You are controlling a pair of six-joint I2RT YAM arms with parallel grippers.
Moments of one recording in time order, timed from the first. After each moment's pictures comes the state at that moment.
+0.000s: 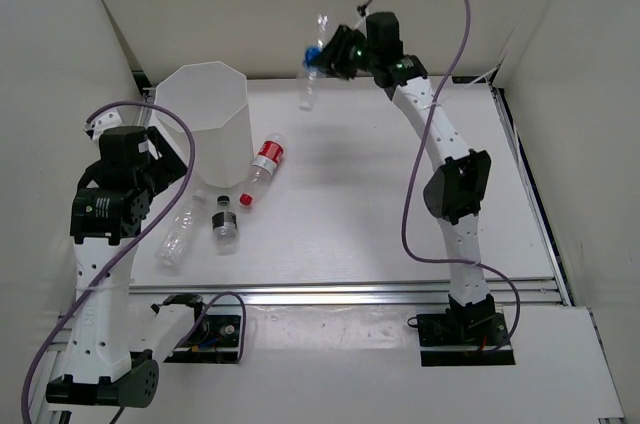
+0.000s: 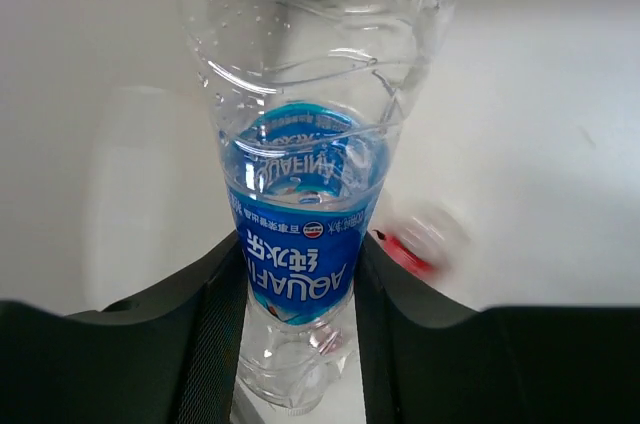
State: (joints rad) left arm -0.05 0.95 1.40 -1.11 -0.38 -0.50; right arm 0.43 2.31 2.42 -0.52 -0.45 0.74
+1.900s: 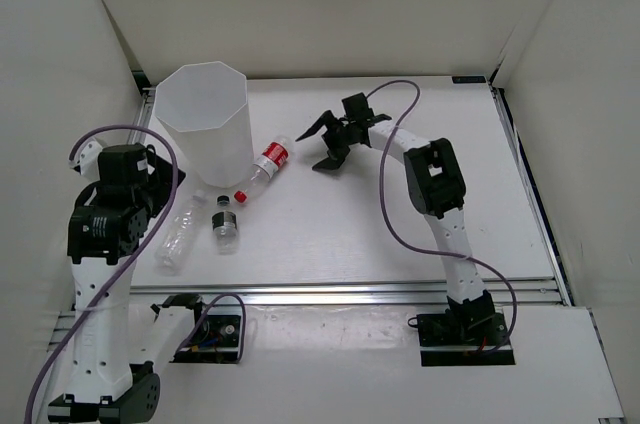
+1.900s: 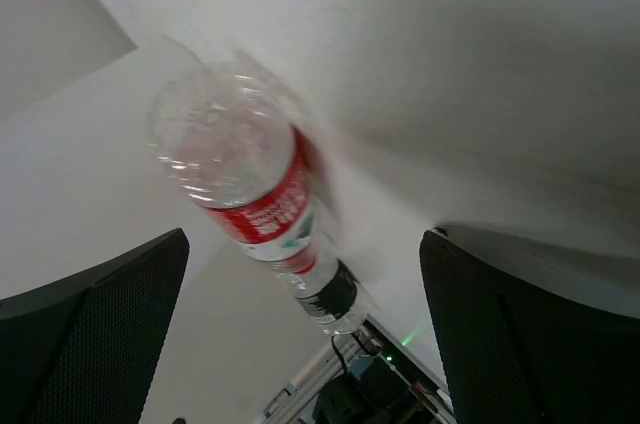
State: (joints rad) left arm -0.04 0.86 1.36 -1.21 -0.36 -0.84; right arm 0.47 2.43 1.89 -0.34 -0.62 1.26
